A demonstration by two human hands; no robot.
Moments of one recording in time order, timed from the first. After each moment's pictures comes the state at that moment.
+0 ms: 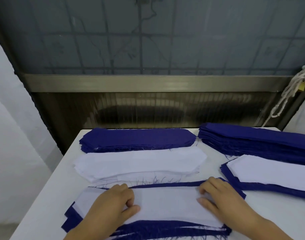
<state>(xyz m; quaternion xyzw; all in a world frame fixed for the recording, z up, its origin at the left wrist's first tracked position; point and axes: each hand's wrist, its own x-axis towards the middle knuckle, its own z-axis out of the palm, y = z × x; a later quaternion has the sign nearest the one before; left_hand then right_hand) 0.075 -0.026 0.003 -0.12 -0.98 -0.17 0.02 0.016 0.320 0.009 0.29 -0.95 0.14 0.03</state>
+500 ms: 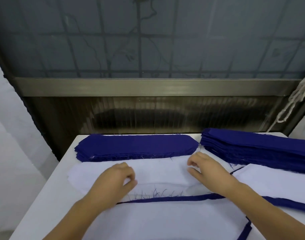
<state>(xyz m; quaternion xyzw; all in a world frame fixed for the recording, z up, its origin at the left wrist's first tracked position) -0.008 -0.031 0.034 -0.07 -0.98 -0.16 0.04 -0.089 0.278 0.035 0.25 -0.95 0.16 0.02</state>
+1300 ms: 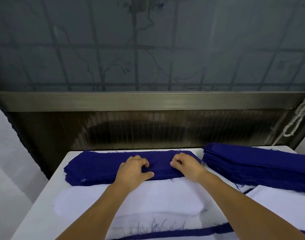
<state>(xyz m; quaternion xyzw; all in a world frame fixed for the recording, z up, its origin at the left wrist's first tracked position) -0.137 0.002 0.024 -0.03 -0.98 -0.20 0.04 -0.201 0.221 0.022 0.17 -0.94 0.28 -0.09</state>
